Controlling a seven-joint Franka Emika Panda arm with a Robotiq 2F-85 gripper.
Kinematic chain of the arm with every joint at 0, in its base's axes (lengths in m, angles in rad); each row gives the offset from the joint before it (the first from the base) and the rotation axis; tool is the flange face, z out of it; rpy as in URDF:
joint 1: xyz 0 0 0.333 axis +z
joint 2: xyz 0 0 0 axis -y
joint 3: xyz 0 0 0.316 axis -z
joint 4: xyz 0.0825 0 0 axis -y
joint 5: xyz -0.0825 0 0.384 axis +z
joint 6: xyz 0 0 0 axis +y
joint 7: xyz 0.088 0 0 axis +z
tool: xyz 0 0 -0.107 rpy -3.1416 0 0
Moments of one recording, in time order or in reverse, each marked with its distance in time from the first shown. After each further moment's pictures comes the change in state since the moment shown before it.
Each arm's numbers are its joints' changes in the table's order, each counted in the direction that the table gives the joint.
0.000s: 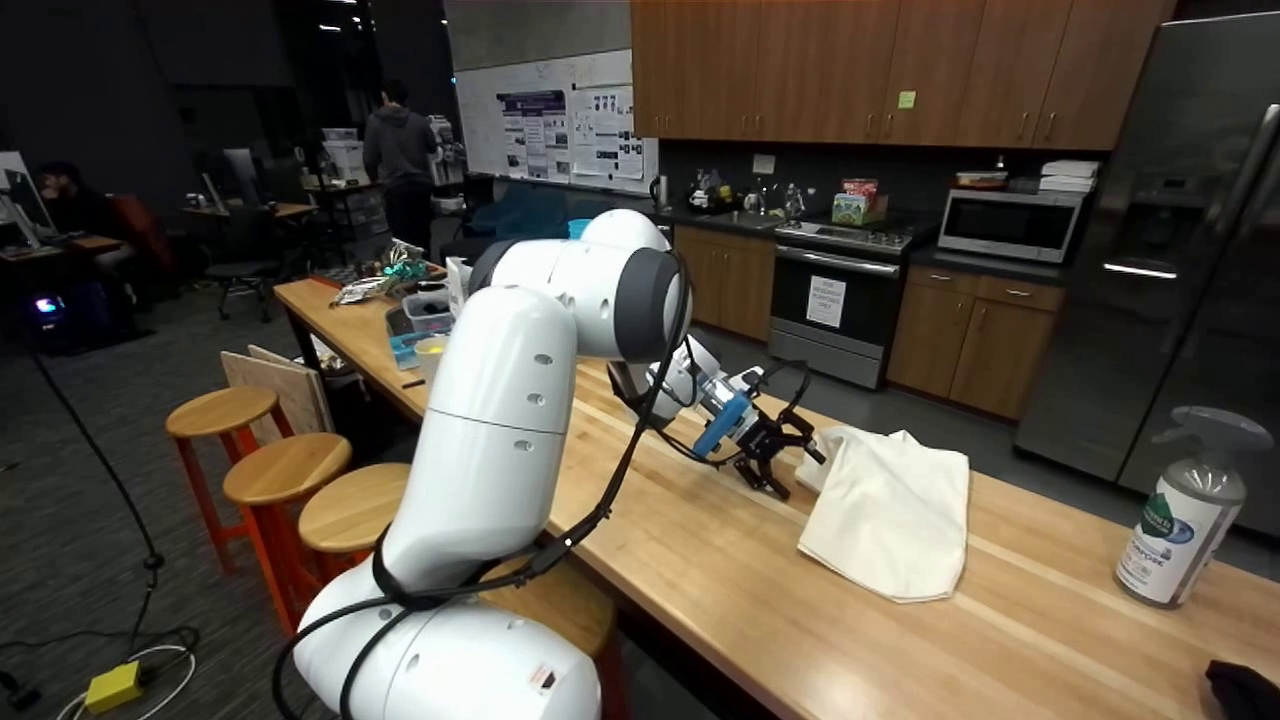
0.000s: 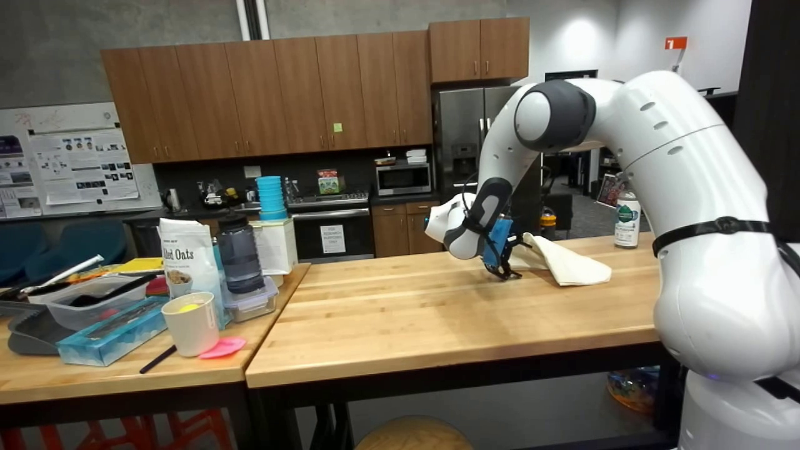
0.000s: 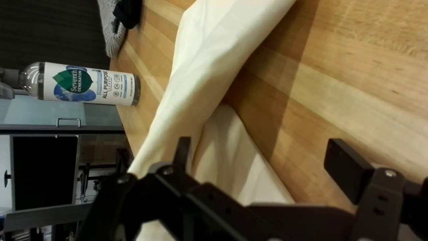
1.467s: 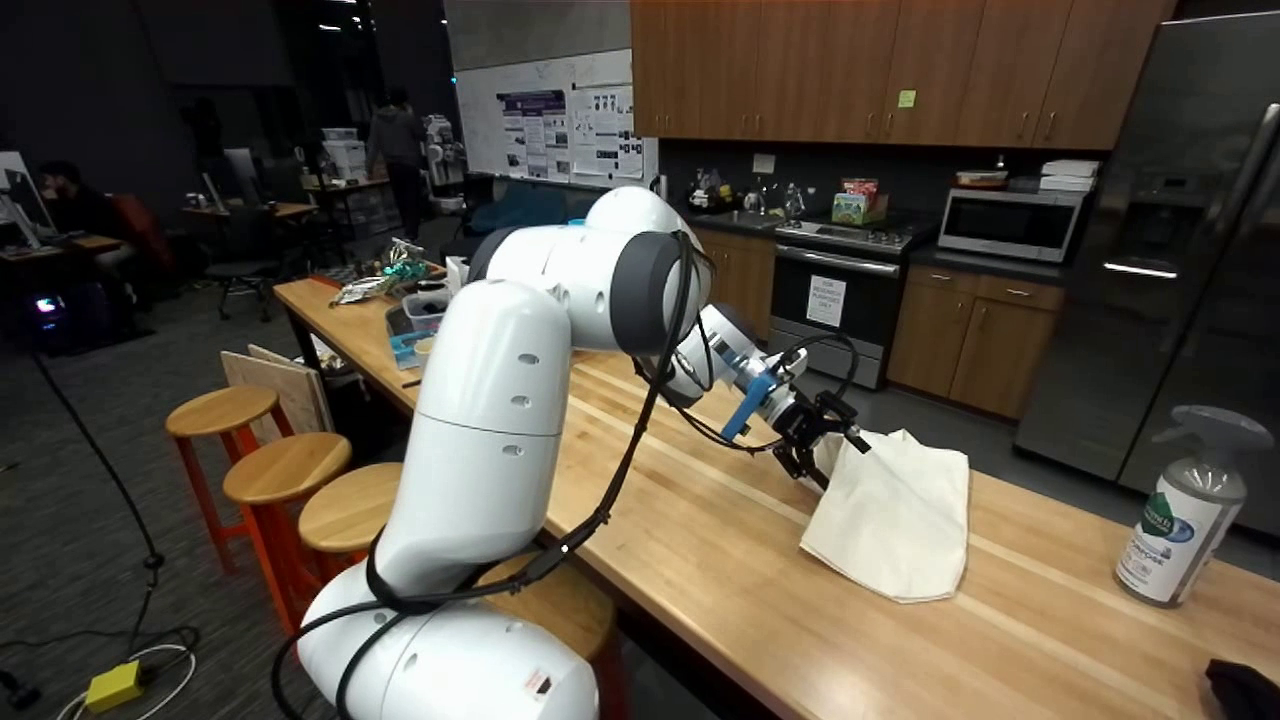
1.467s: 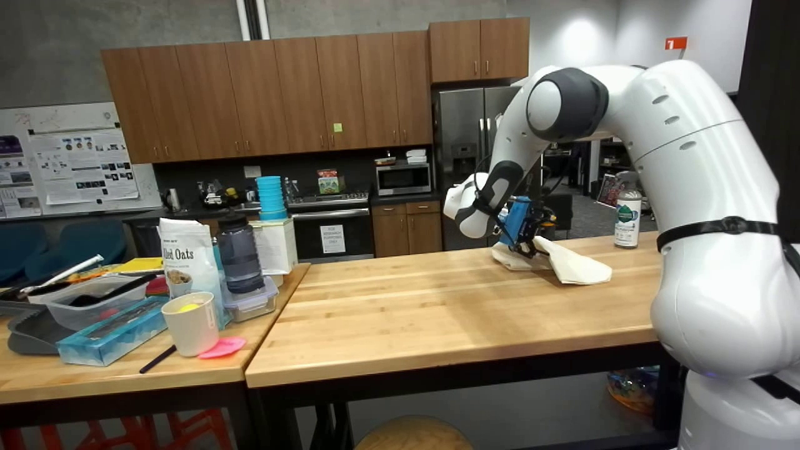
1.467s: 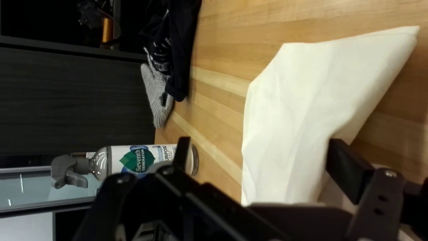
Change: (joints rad) arm -0.043 0.072 0.050 0.019 0.043 0.178 -0.038
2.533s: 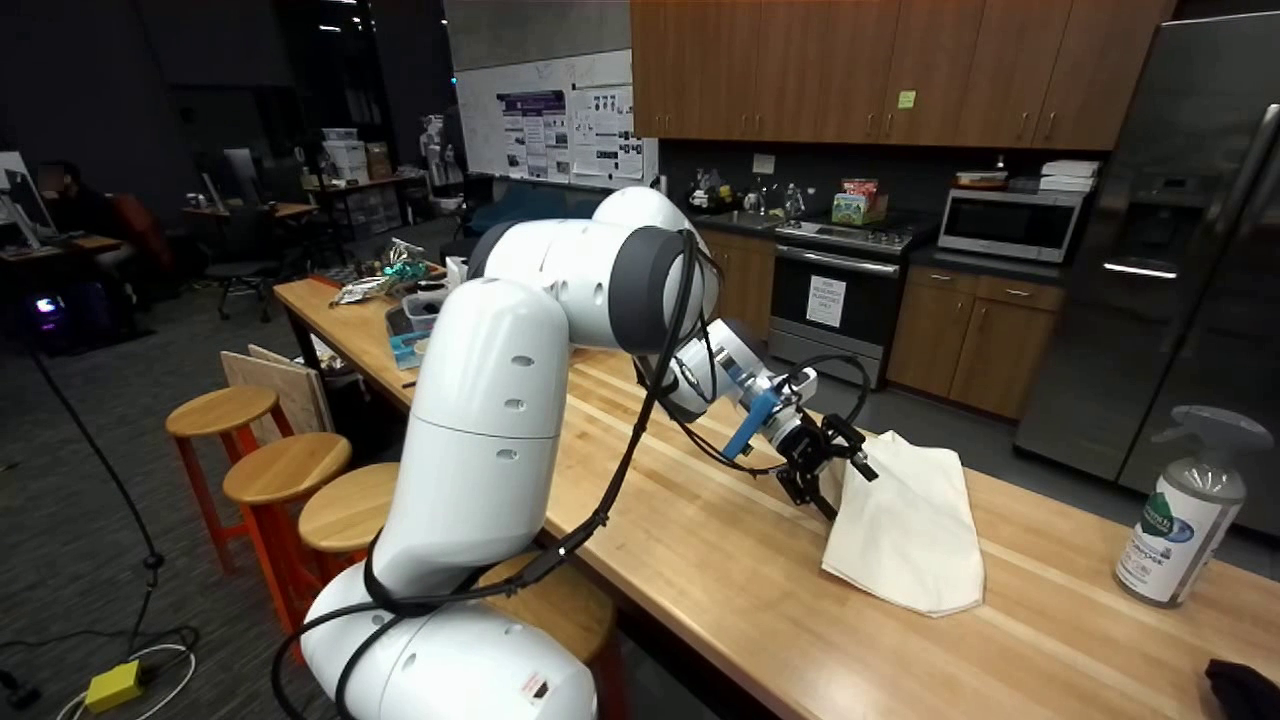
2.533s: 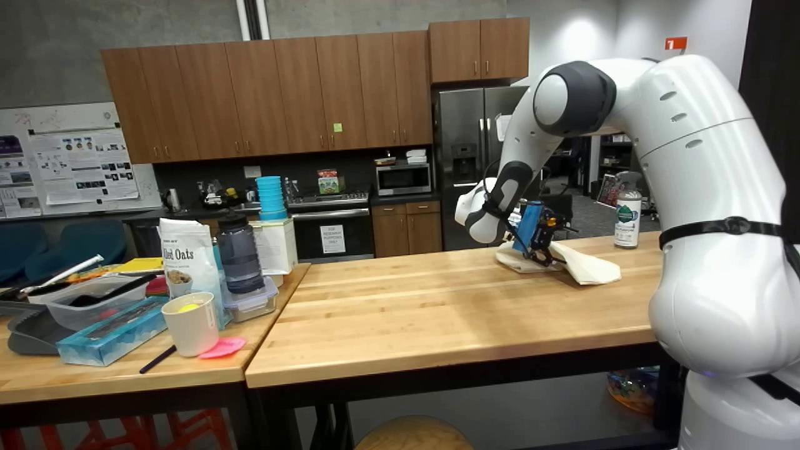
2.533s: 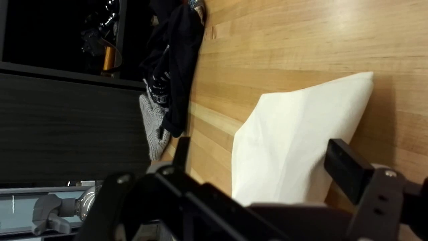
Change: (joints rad) arm -0.031 0.031 0.003 -0.094 0.022 0.023 -0.011
